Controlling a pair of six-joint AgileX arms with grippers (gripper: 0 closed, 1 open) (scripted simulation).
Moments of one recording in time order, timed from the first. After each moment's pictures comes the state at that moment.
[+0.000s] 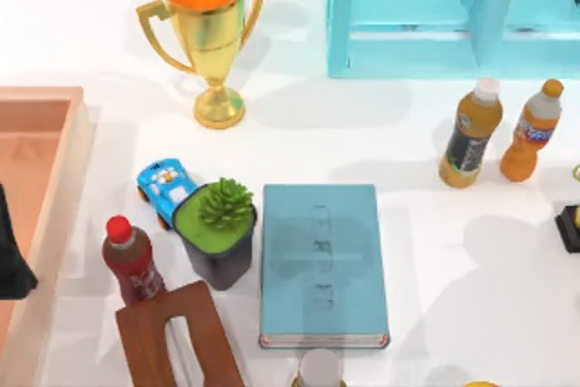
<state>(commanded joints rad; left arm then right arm) 0.00 0.00 0.00 0.00 0.00 0.00 -0.53 1.84 1.53 -1.24 0.00 -2.07</state>
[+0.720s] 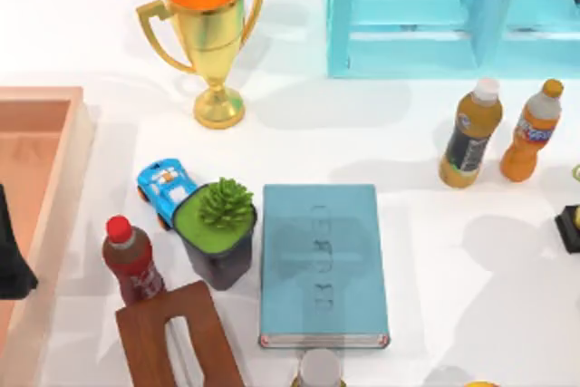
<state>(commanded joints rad) 0.00 0.00 0.00 0.00 0.00 0.00 -0.54 1.90 1.48 -1.15 0.00 -2.10</state>
